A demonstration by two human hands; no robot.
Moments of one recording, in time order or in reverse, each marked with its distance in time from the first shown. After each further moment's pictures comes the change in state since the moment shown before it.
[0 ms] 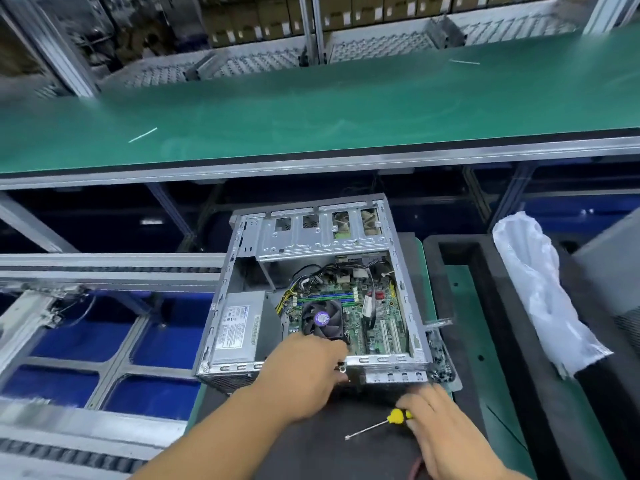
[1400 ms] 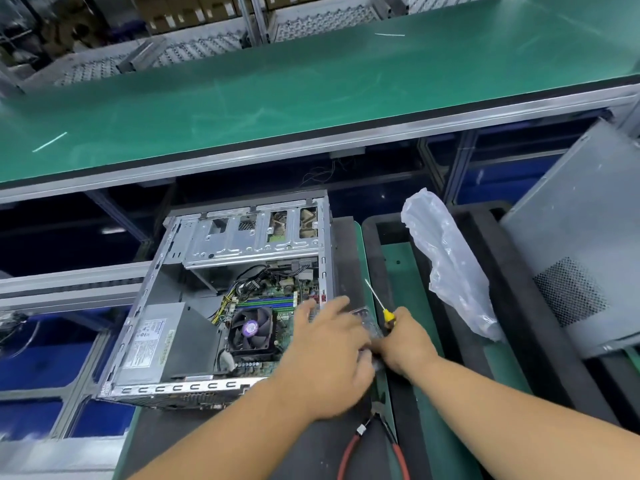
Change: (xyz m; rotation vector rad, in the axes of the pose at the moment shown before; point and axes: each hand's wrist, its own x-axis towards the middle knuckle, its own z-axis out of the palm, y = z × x) left_hand 0.066 0.134 -0.006 0.056 0.068 0.103; right_hand 0.057 0.097 -0.021 0.445 -0.152 1.094
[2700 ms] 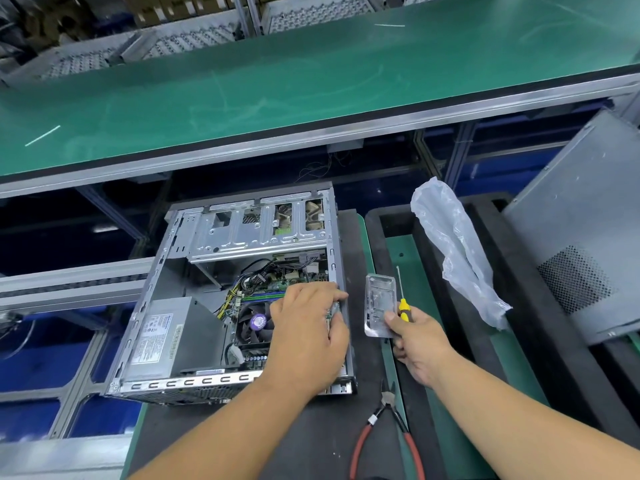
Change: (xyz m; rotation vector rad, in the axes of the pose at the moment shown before) left_hand -0.010 -0.032 0.014 -0.457 0.382 -0.267; right_hand 0.006 0.022 0.019 0.931 -0.076 0.125
